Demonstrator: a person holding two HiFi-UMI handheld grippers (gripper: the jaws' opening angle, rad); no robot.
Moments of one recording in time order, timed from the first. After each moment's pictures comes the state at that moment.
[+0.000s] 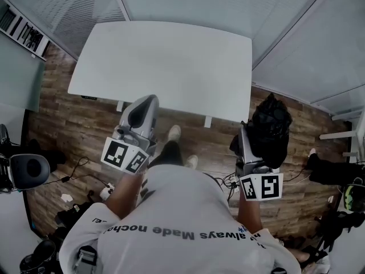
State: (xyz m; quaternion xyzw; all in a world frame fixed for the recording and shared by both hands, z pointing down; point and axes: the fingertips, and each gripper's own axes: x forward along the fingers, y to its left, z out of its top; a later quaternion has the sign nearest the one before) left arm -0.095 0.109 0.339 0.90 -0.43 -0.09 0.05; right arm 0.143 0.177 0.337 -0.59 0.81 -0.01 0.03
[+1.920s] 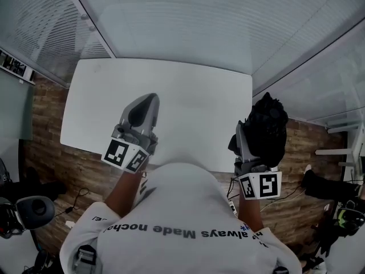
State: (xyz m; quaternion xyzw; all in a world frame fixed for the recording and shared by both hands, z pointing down) left arm -0.069 -0.264 0.327 0.91 -0.40 -0.10 0.05; right arm 0.157 -0.183 0.326 -0.60 0.80 0.00 0.01
